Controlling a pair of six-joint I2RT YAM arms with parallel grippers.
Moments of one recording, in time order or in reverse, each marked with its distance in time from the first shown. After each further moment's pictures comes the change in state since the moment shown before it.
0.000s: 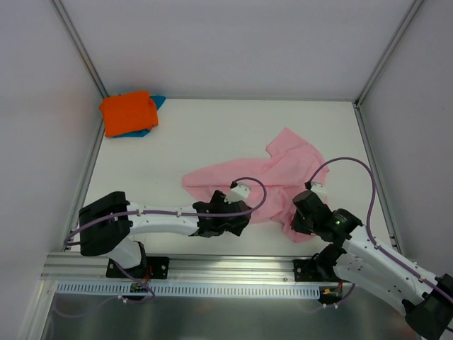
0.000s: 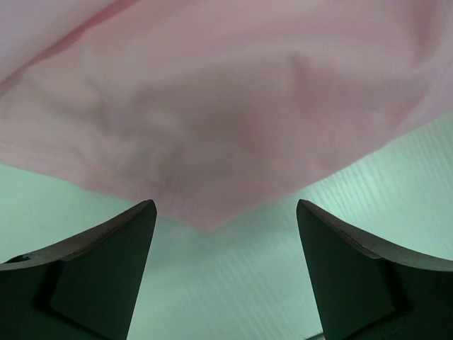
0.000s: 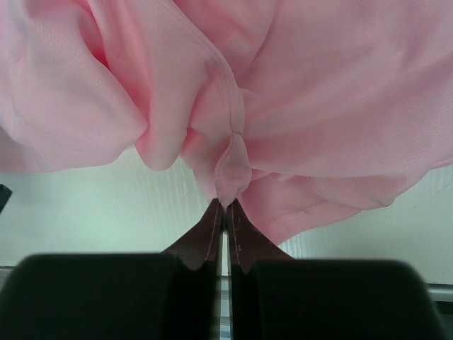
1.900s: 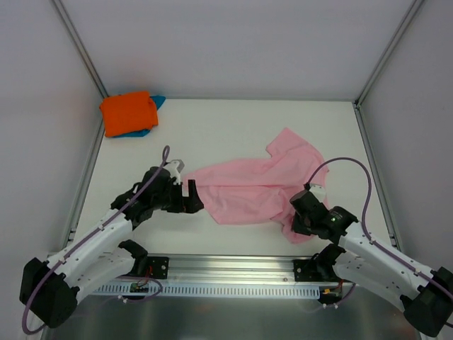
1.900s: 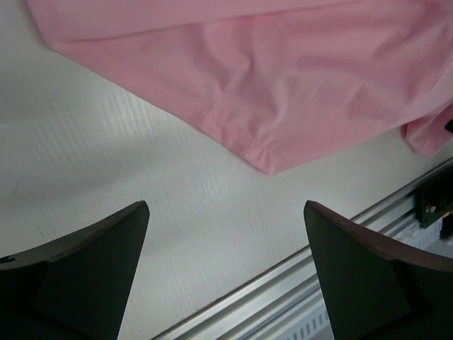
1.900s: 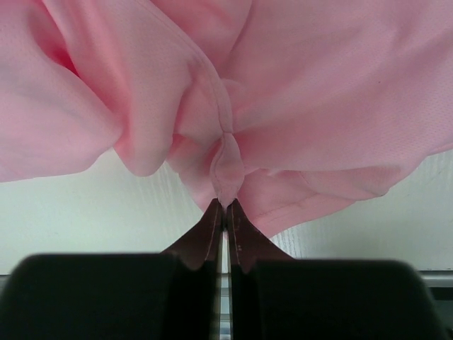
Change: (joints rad) left arm 0.794 -0.681 -0.259 -0.150 0.776 0.082; right arm 0.000 0.054 0.000 -0.025 0.004 0.027
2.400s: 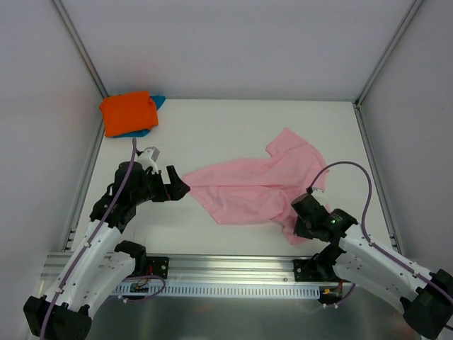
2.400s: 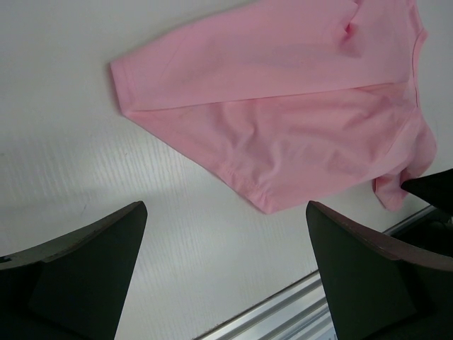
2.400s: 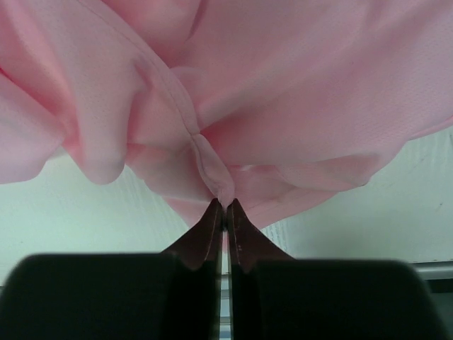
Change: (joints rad) left arm 0.181 -0.138 0.046 -0.035 0.055 0.053; right arm -0.018 -0.020 -0.042 -0.022 0.011 0.004
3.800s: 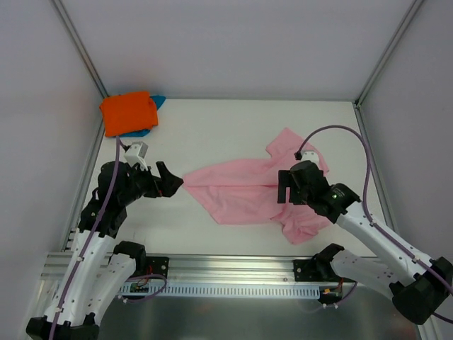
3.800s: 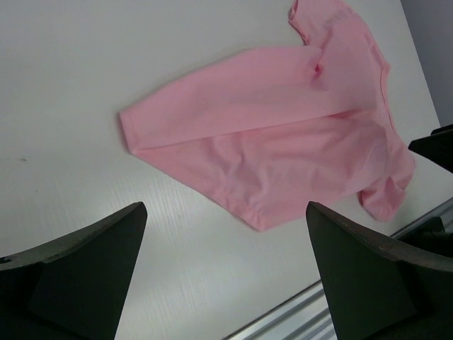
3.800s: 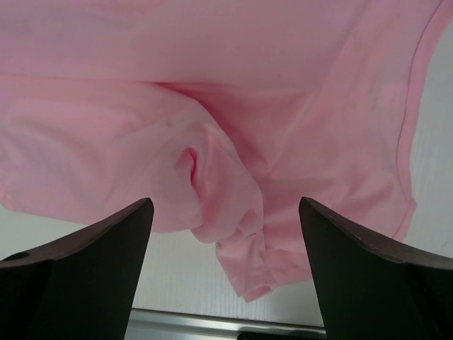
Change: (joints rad) left arm 0.111 -0.082 0.099 -0.025 0.067 0.090; right arm -0.069 0.204 0.382 0.121 0.053 -0.398
